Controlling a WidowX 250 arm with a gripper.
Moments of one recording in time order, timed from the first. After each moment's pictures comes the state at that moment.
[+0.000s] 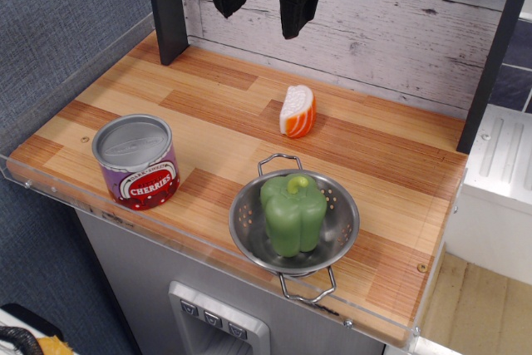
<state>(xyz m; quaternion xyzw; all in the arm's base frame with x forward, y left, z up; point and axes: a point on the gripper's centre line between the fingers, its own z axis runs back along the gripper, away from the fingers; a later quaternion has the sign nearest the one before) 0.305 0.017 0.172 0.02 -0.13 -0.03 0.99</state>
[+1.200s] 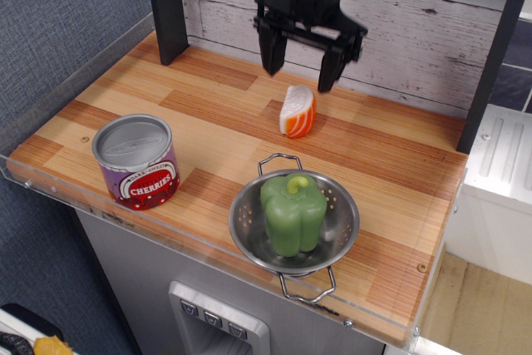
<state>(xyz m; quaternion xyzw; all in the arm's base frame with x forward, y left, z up) 0.383 0.022 0.063 0.05 -0.01 0.02 1.00</state>
